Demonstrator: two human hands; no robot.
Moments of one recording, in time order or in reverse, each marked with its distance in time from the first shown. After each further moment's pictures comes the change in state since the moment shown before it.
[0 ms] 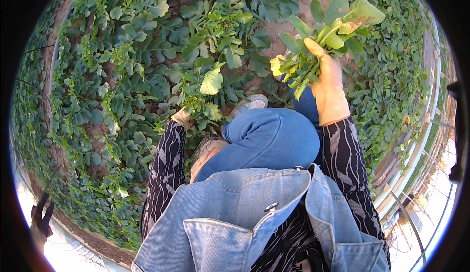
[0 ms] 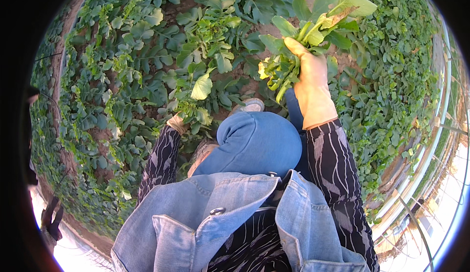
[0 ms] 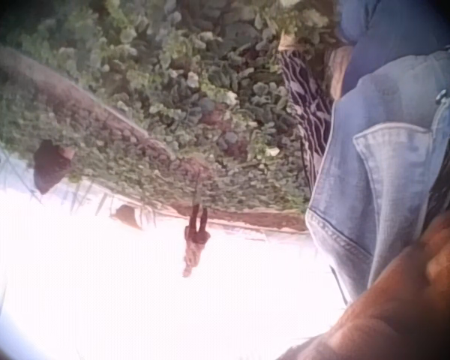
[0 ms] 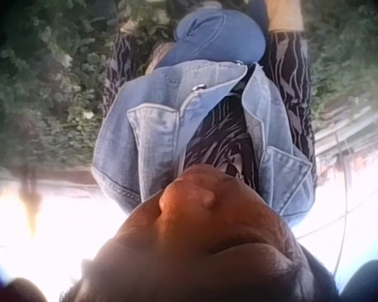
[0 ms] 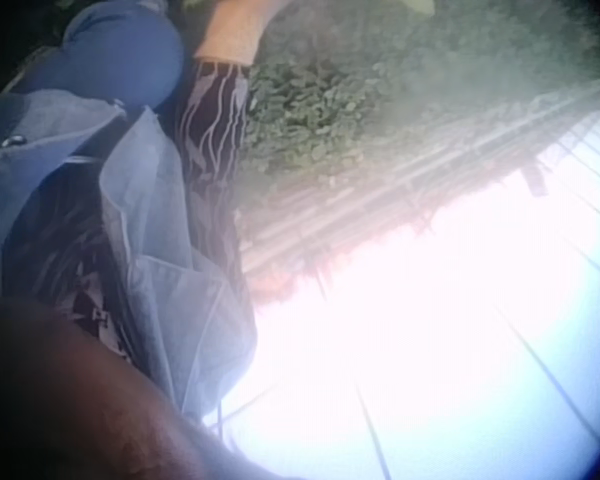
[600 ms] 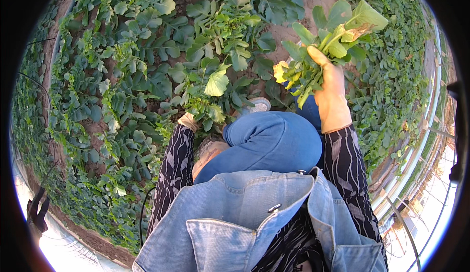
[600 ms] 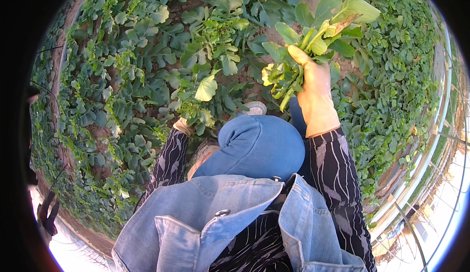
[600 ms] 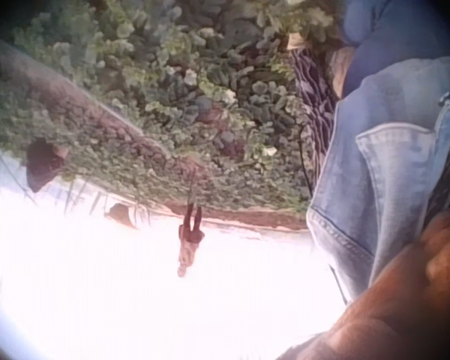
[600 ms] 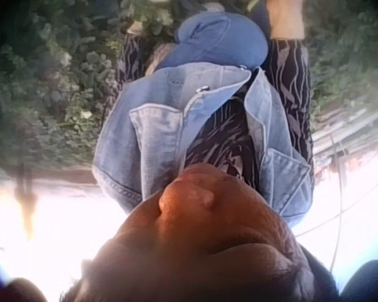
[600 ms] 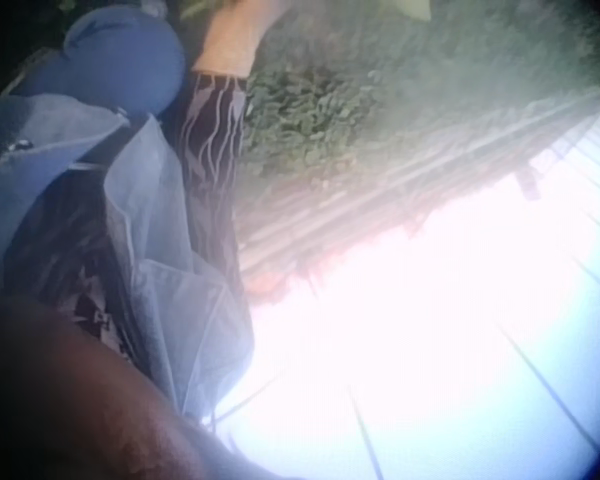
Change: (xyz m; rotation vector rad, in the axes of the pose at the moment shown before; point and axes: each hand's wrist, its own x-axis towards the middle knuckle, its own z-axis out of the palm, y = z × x) left_hand -0.002 -0.006 0.014 0.731 0.112 0.261; right_hand -0.005 0.000 0.009 -0.060 0.005 0.014
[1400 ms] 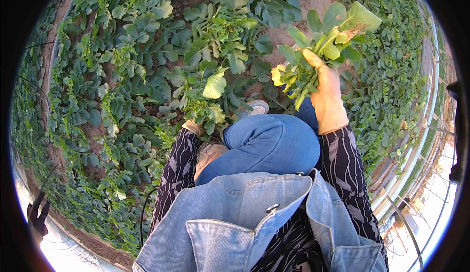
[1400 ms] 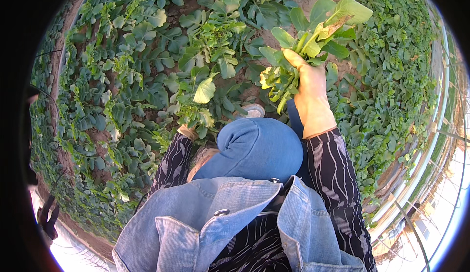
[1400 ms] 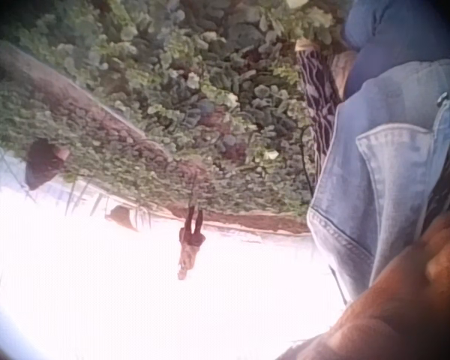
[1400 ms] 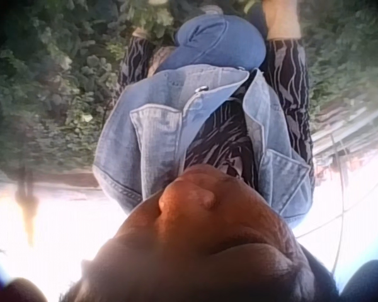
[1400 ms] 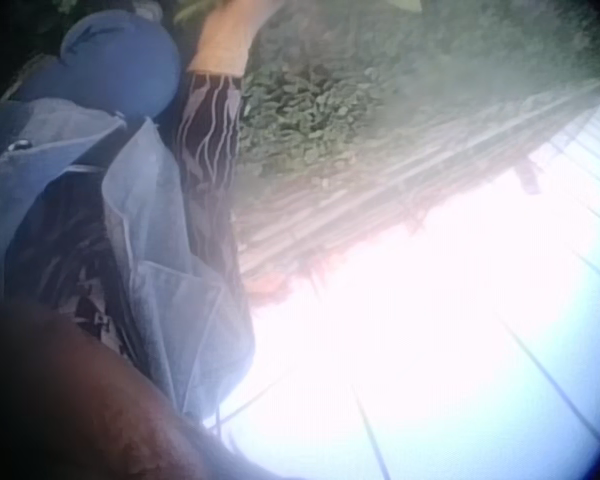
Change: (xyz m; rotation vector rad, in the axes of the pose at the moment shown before) left_hand 0.000 0.005 0.016 0.469 0.081 0.185; right_hand 0.003 0.004 -0.002 -0.029 0.035 0.022
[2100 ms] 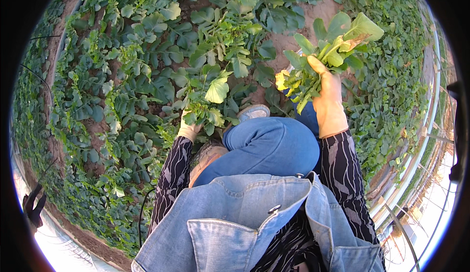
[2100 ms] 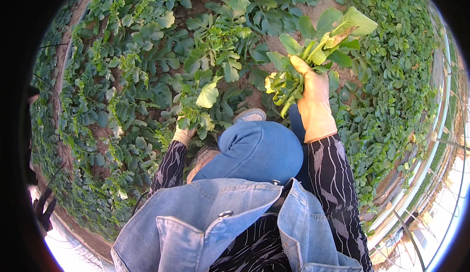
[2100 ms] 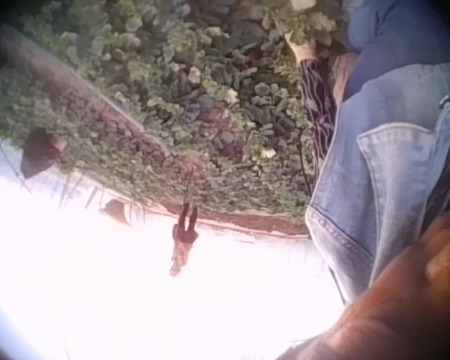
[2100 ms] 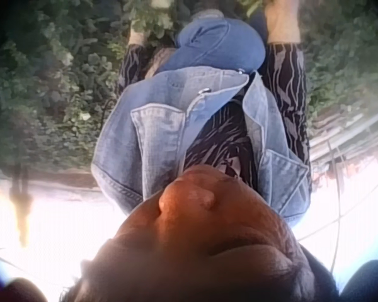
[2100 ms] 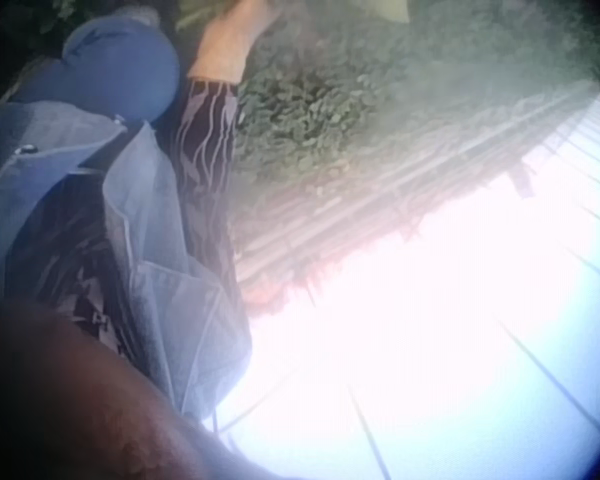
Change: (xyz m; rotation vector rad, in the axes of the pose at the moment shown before) left_hand -0.002 -0.015 -0.009 0.157 0.075 0.106; right_hand -0.002 -0.002 -0.003 0.053 -0.040 -0.027
